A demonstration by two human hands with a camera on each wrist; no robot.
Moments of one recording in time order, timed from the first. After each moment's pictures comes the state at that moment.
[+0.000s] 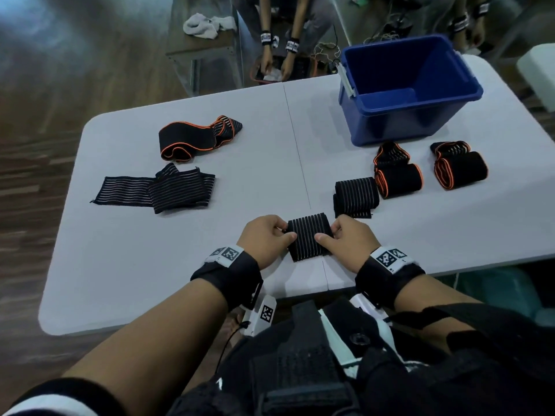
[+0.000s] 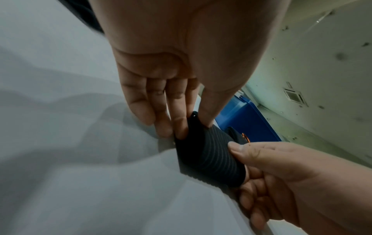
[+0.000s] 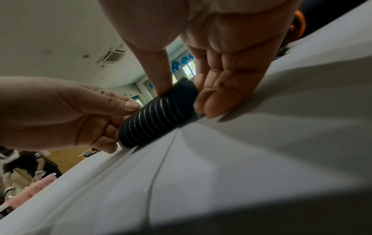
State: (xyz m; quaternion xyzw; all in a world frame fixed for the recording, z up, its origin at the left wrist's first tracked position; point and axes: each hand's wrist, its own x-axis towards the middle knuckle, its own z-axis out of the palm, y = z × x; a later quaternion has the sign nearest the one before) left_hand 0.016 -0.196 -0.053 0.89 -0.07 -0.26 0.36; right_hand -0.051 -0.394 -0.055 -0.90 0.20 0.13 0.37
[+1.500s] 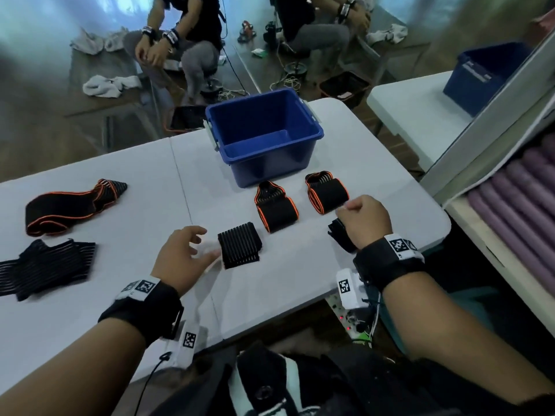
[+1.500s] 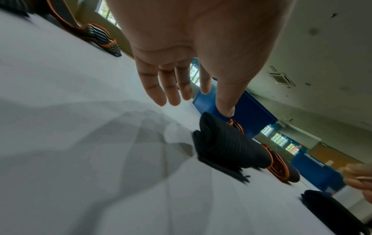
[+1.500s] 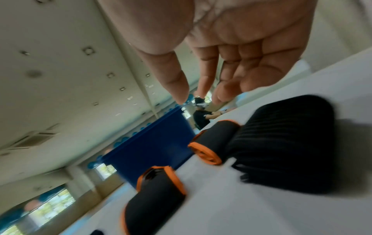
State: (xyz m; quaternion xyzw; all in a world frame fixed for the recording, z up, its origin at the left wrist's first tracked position) left_hand 0.035 -0.293 -0.035 0.92 -0.16 -0.12 0.33; right_hand -0.090 -0.631 -0.006 -0.80 0.44 -0.10 0.39
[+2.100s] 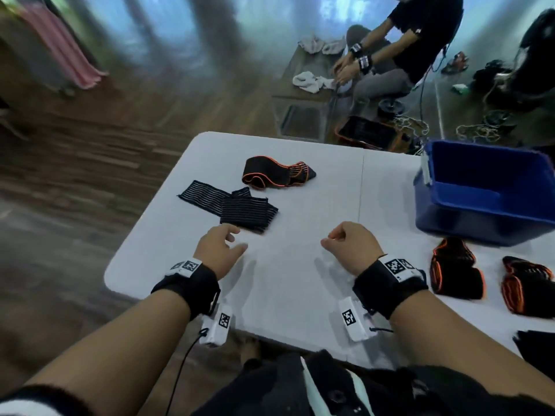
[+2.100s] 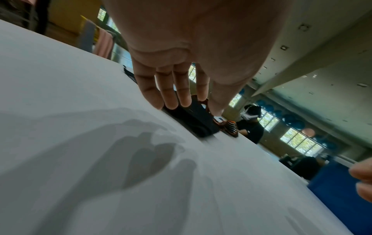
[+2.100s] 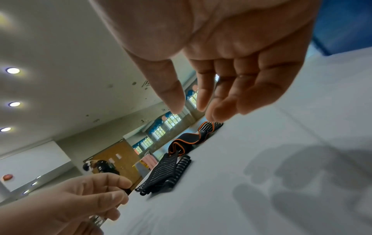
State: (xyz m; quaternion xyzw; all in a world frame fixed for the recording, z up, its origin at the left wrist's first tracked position) left_hand 0.035 -0.055 -0.027 0.94 0.13 -0.03 0.31; right_hand 0.062 -0.351 0.003 -0.91 0.04 0.13 0.38
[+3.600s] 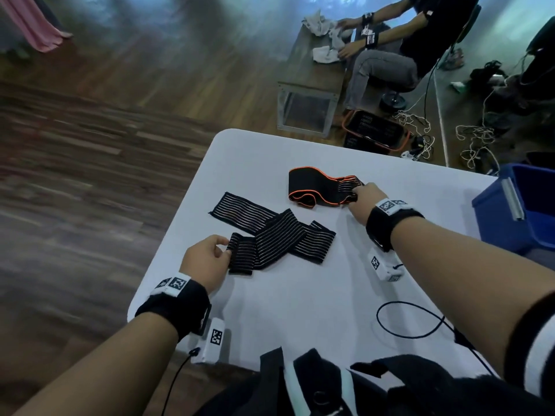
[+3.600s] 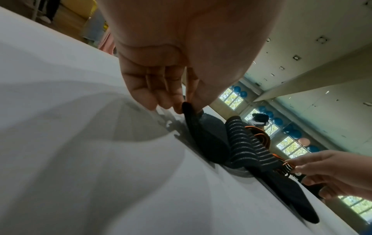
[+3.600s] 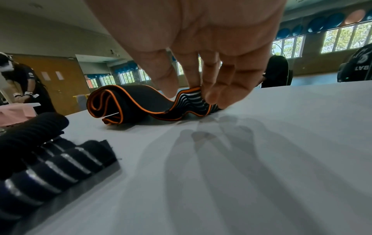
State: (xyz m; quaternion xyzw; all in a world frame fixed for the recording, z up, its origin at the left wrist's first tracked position) left_hand 0.100 0.111 -0.058 0.92 0.17 -0.07 0.34; right_hand 0.262 -0.229 -0.027 -0.98 0.04 0.16 0.10
